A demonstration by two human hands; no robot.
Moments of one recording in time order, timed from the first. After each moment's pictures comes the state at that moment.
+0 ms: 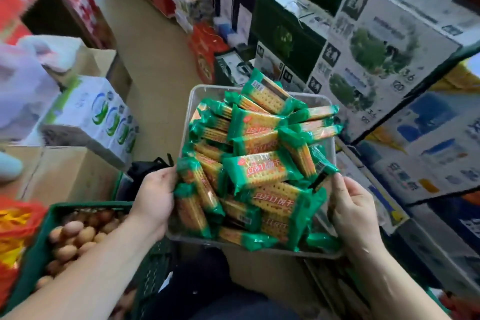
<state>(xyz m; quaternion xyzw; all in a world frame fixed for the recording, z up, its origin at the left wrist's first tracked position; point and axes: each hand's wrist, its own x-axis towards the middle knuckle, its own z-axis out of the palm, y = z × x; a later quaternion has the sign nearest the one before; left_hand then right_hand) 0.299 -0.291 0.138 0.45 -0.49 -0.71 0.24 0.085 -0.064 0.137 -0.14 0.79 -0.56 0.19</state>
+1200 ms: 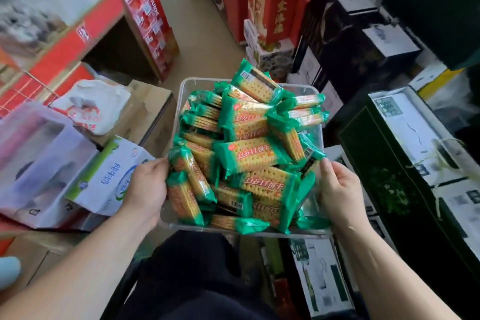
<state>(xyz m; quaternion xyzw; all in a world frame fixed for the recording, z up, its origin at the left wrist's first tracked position) 0.025 -0.826 0.158 0.63 -0.45 -0.55 0.32 -0.265 -0.693 0.123 -0.25 0.77 -0.50 0.31</state>
